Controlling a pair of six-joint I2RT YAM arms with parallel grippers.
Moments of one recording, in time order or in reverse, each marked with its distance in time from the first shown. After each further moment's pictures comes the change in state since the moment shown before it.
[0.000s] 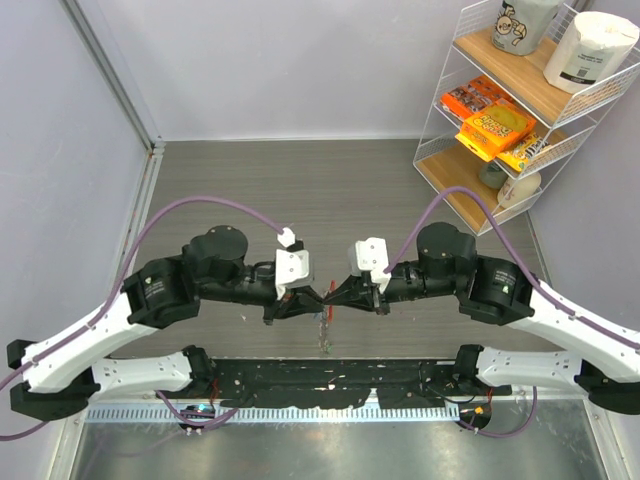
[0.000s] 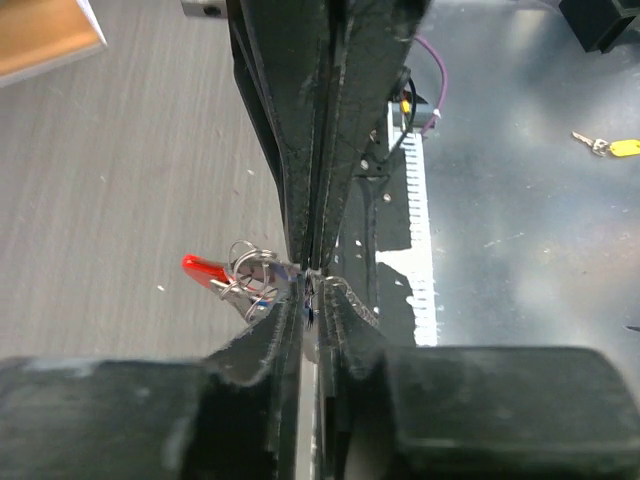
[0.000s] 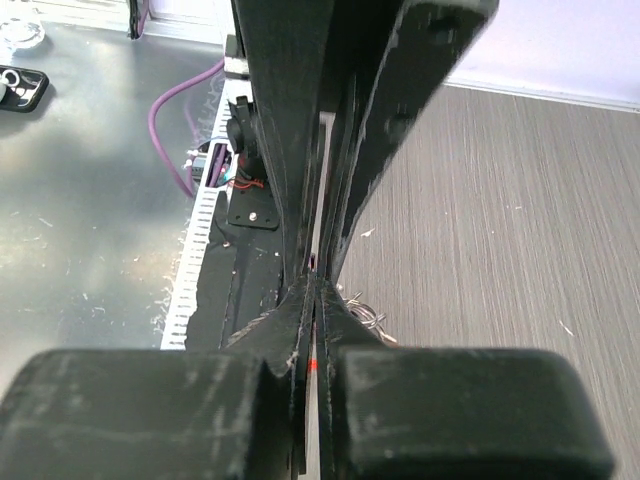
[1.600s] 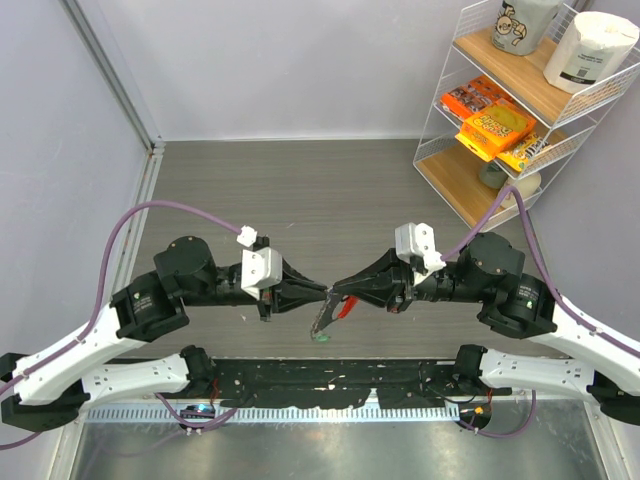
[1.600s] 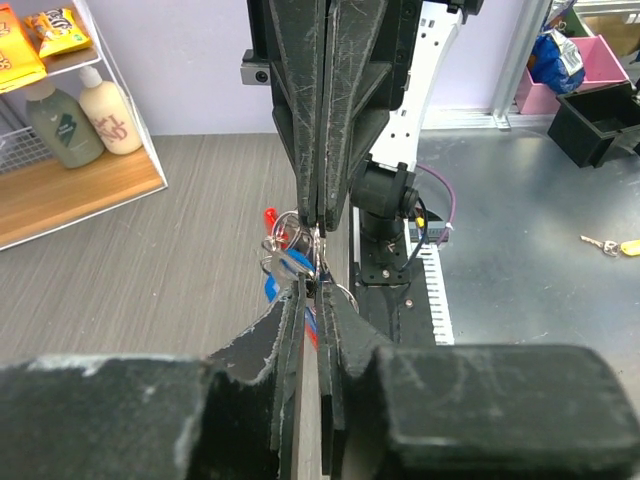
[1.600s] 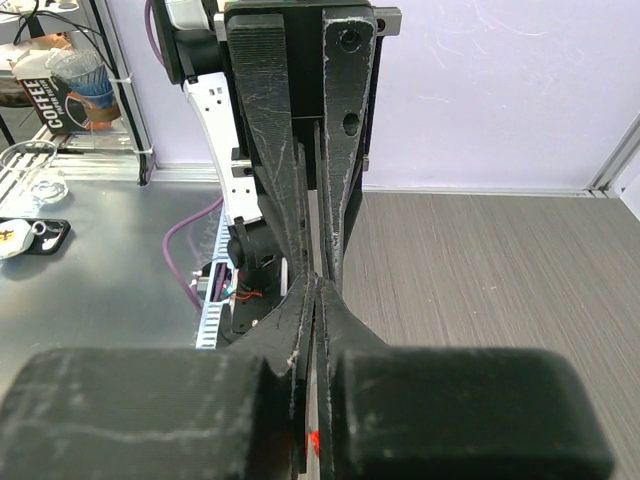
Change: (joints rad) left arm 0.000 -0.157 -0.164 0.381 0.010 -0.047; right arm 0.002 -0.158 -0.113 0.303 0.068 0.210
